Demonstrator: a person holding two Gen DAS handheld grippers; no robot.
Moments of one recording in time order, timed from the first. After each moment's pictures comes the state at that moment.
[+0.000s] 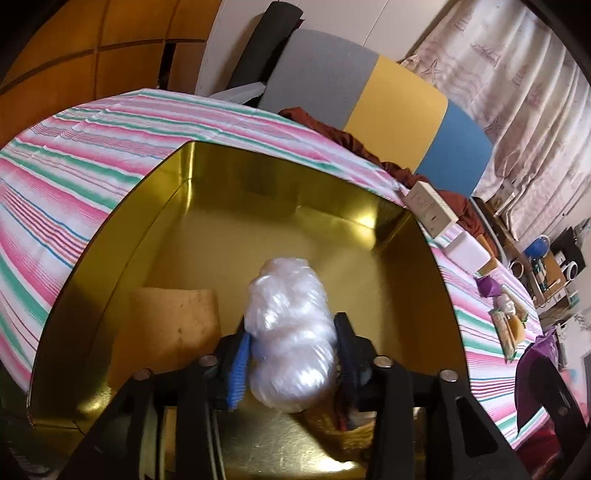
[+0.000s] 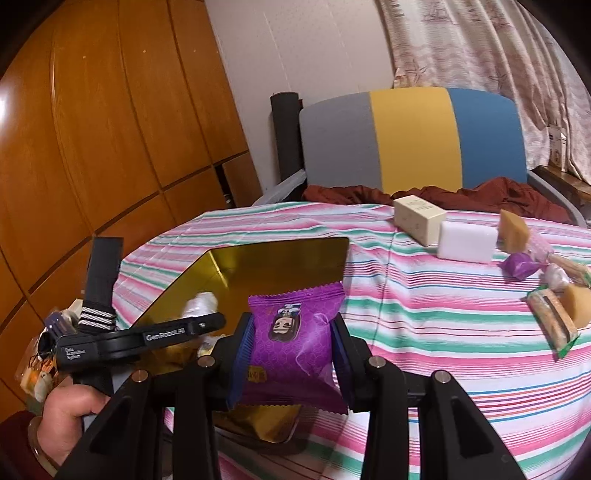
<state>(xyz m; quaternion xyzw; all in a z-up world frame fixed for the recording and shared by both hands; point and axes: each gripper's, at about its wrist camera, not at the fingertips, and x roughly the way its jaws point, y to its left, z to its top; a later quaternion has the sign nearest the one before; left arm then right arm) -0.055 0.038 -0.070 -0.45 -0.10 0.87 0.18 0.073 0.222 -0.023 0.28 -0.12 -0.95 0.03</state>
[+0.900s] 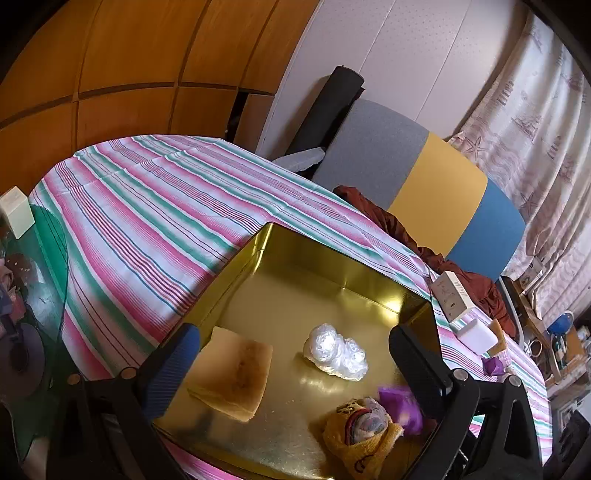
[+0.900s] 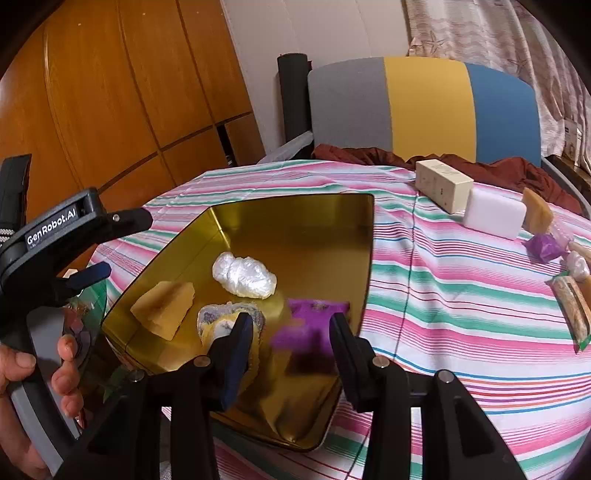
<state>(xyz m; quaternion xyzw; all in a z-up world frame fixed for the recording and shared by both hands) -0.025 -0.009 -0.010 -0.36 -0.17 0.92 0.07 0.047 0.199 -0.048 0.35 -0.10 -0.93 0.04</state>
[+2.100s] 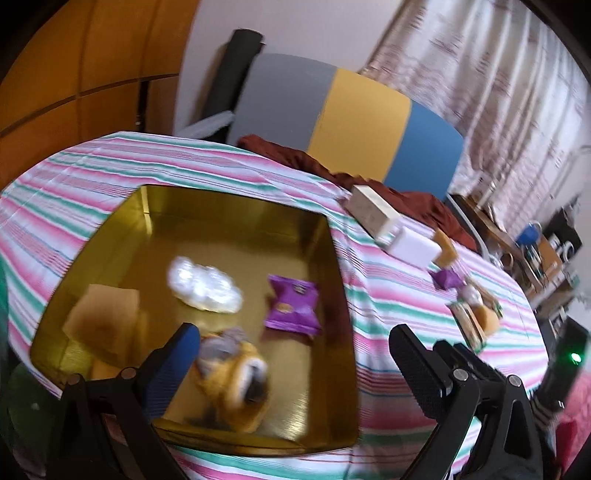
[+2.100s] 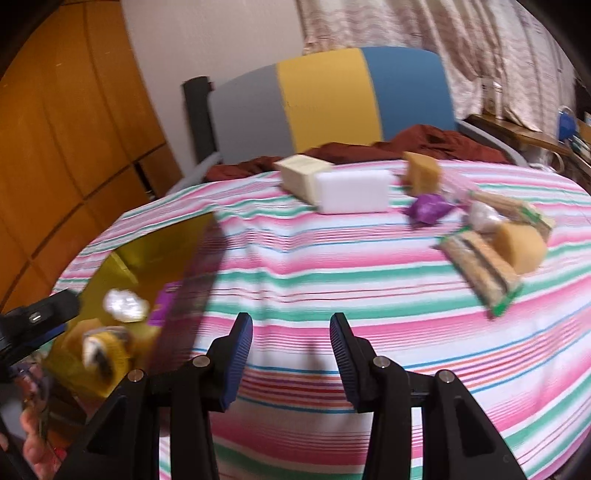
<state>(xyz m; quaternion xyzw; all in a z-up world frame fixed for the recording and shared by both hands) 0.015 0.115 -0.011 -0.40 -0.06 0.89 0.21 0.088 0.331 -0.061 0.34 -0.17 -0.92 -0.11</state>
